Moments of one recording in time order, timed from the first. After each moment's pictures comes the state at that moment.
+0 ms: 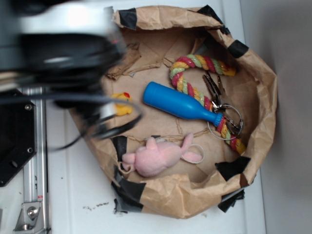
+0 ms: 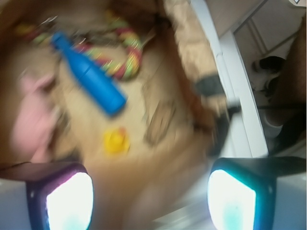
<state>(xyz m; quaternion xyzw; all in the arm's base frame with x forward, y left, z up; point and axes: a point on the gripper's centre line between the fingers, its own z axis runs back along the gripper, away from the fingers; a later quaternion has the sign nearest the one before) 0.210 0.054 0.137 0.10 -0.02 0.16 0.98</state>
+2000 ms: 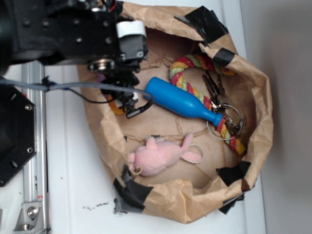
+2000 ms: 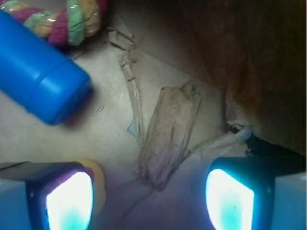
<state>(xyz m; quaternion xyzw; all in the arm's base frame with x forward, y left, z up) 0.193 0.078 0.056 0.09 -0.02 0.20 0.98</state>
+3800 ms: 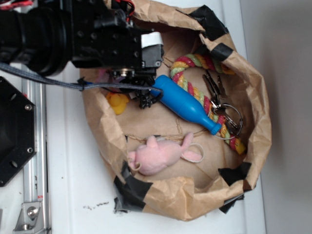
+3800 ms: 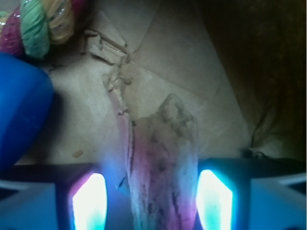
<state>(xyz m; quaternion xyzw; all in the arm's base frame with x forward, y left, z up) 0.209 0.096 0.013 0.11 -0.01 0.21 0.97</state>
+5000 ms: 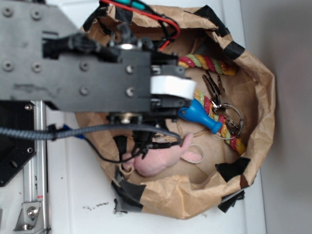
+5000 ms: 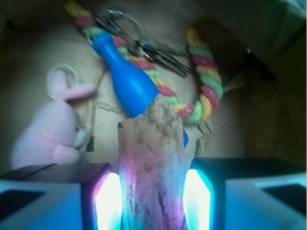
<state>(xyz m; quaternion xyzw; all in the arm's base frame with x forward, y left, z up) 0.246 0.025 0.118 0.06 -0.06 -0.04 1.00</state>
